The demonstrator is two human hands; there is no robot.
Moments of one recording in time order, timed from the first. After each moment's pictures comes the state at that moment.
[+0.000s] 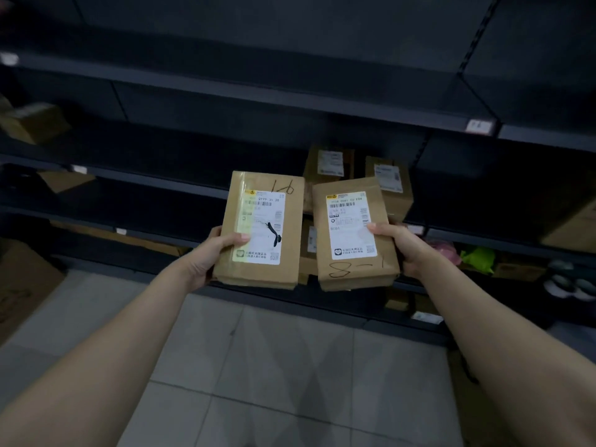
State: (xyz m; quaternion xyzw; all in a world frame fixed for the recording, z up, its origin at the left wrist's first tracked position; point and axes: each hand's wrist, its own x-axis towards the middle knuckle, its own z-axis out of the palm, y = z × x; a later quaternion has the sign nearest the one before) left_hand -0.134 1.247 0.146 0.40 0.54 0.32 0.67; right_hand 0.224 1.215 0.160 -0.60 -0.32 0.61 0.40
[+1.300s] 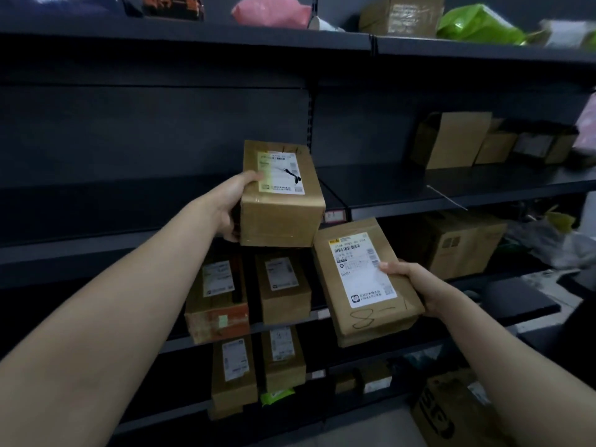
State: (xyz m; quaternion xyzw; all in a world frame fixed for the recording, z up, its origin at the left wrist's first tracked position) left_hand 0.159 1.413 0.372 0.55 0.48 0.20 0.65; right_hand 0.421 1.190 0.241 -0.62 -0.25 0.50 0.54
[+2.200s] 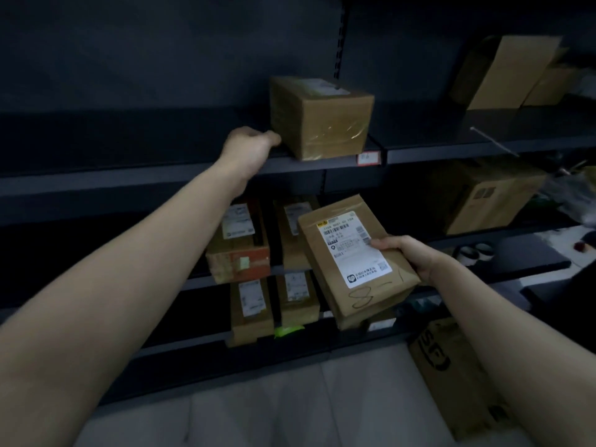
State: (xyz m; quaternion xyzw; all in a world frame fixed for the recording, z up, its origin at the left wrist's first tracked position) left_hand 0.139 1.416 0.333 0.67 0.44 0.33 0.50; right_hand 0.382 1.230 0.190 -0.64 -0.26 0.58 0.43
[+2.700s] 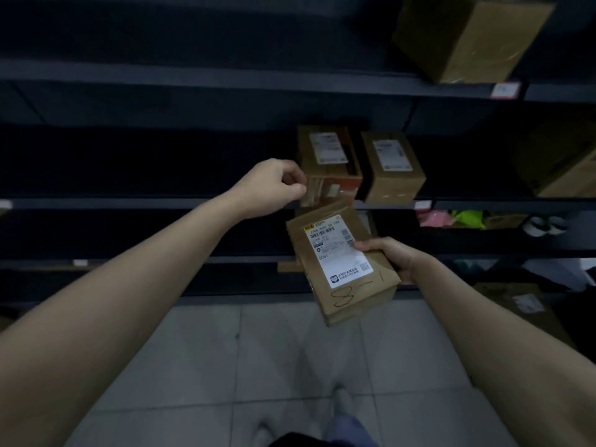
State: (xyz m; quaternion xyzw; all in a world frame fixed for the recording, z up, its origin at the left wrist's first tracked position) left_hand -0.080 1.385 0.227 0.83 0.39 0.16 0.35; right_hand 0.165 1.265 0.101 -0.64 -0.22 0.67 0.31
